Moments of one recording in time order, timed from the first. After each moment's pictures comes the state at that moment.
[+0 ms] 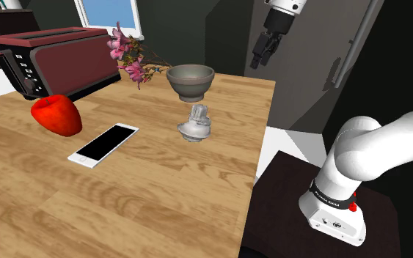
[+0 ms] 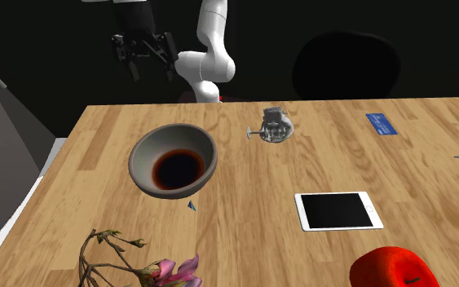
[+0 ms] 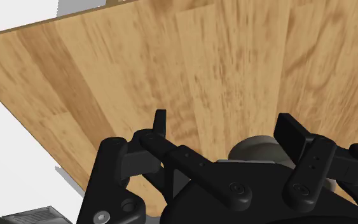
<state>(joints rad) 0.01 -0.81 -0.07 -2.28 0.09 1.71 -0.09</state>
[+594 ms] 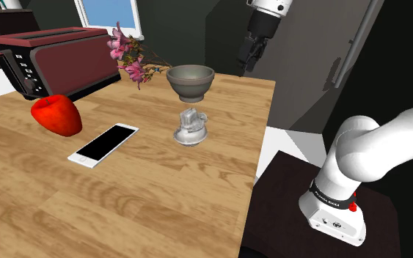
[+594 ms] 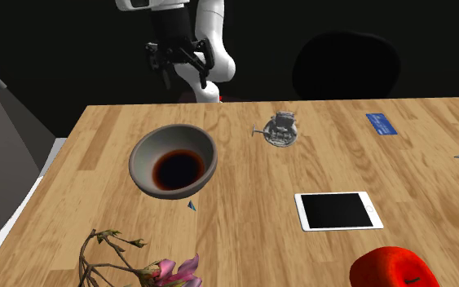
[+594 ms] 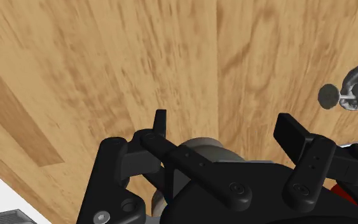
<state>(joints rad) 0.08 -0.76 0.06 -2.26 0.17 1.73 0.01</state>
